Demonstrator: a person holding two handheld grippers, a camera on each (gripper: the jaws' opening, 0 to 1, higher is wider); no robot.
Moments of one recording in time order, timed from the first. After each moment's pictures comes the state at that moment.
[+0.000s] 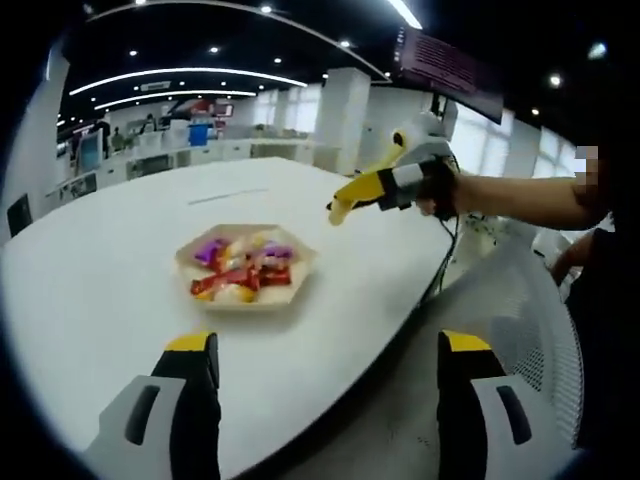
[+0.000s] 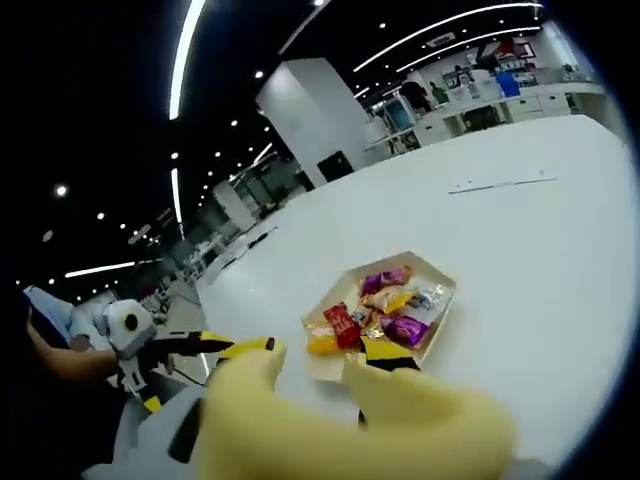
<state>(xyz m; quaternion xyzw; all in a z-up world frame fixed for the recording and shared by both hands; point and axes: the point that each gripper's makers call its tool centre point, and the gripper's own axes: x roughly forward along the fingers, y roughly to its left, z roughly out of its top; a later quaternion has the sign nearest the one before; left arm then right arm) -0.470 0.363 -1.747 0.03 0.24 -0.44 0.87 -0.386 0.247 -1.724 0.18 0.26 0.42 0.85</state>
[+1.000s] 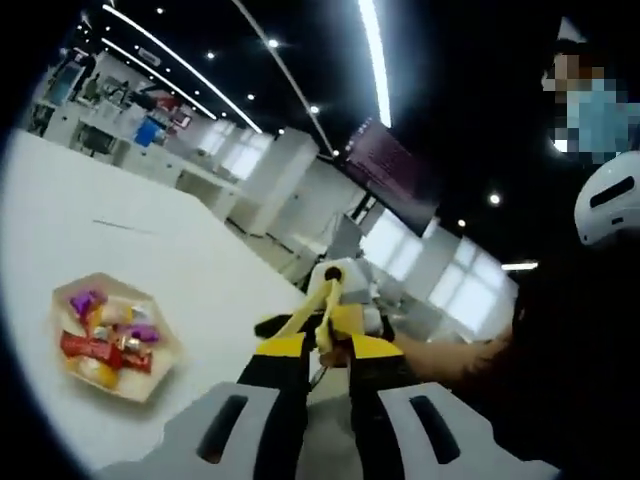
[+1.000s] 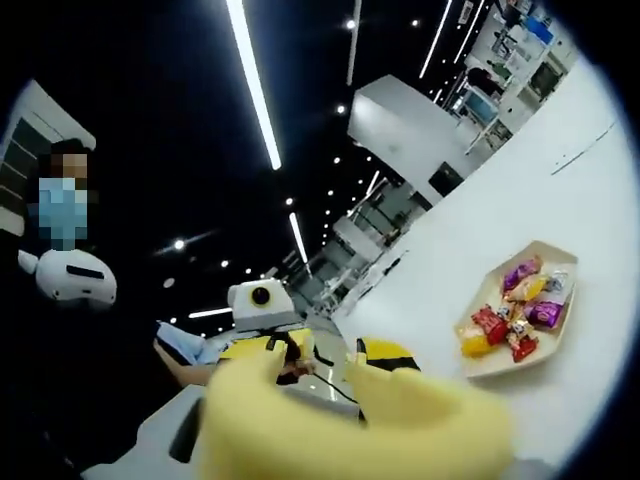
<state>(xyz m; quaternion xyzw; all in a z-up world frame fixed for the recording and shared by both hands) -0.484 0.269 -1.625 -0.23 0.17 -0.58 0.76 -0.468 0.272 -1.637 0.34 0.16 0.61 0.70</state>
